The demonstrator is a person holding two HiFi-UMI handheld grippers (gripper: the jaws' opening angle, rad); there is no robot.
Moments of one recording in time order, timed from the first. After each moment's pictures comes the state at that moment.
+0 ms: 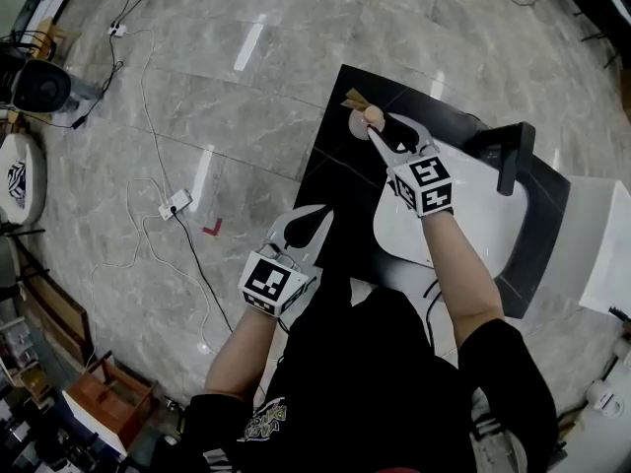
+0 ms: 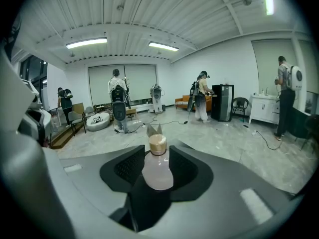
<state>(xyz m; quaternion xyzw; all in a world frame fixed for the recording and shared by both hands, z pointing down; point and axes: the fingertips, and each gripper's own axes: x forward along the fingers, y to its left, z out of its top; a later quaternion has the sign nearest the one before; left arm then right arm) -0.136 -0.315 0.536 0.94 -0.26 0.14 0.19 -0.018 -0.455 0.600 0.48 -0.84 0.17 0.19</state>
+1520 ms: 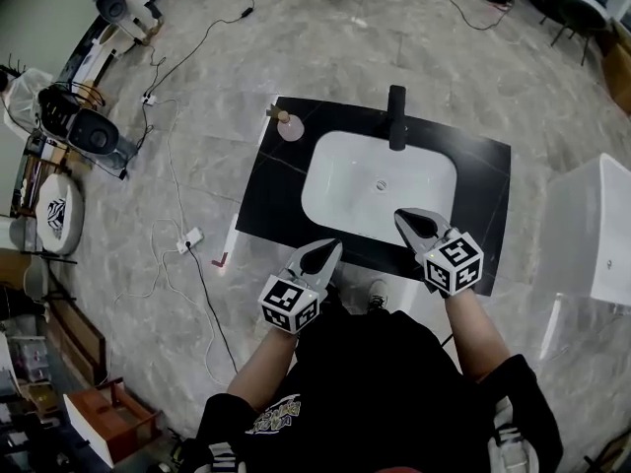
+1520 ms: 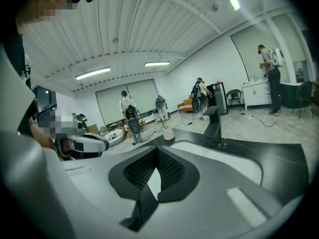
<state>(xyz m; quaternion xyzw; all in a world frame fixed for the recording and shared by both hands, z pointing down) 0.043 -0.094 0.483 0.93 -0.27 0.14 0.19 0.167 -0.119 0.503 0.46 -0.86 0.23 0.09</state>
